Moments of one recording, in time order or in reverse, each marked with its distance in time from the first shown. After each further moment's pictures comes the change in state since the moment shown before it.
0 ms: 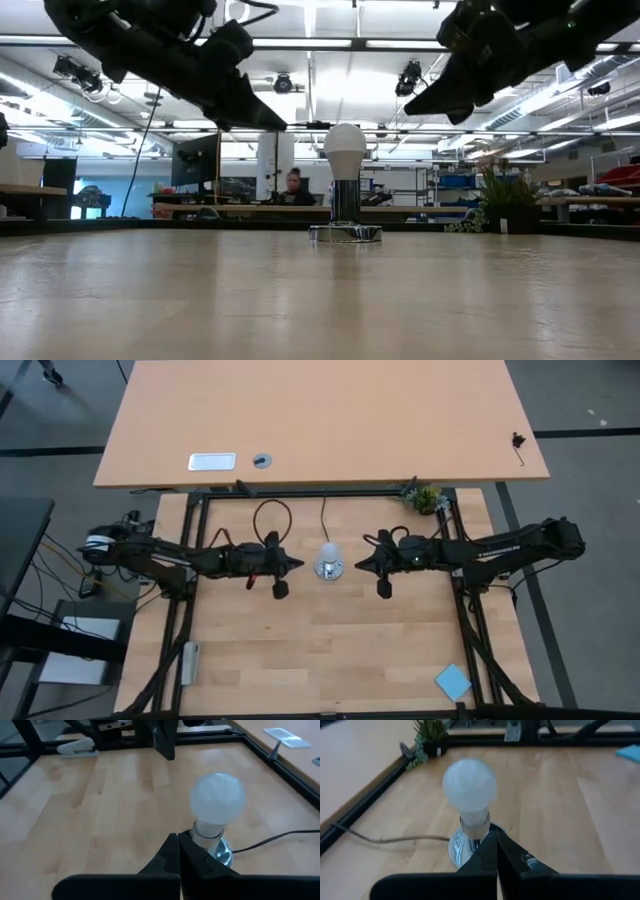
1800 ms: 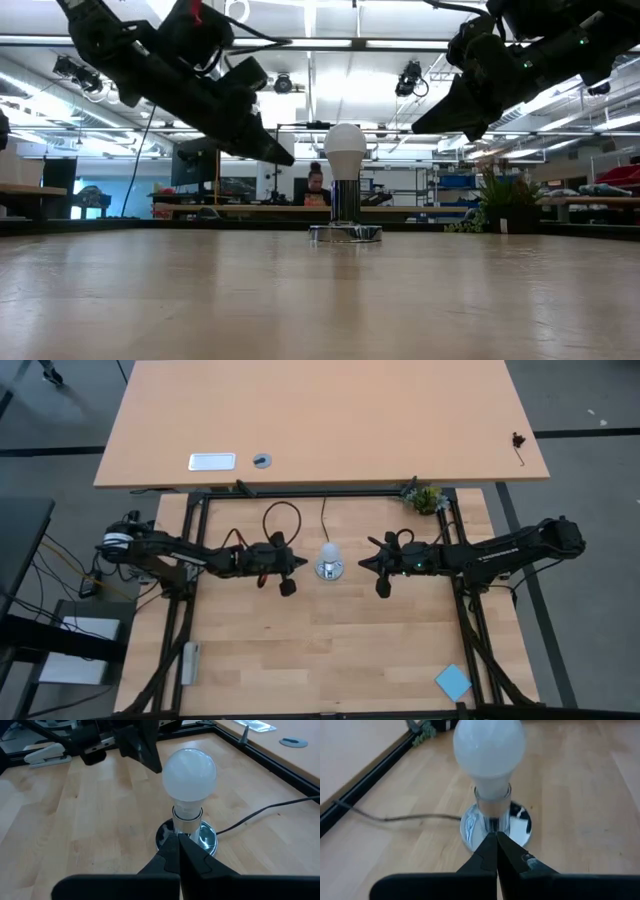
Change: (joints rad) left arm 0.045 0.157 0.001 0.078 -0.014 0.014; right arm 0.030 0.001 -0.095 0.096 0.151 0.119
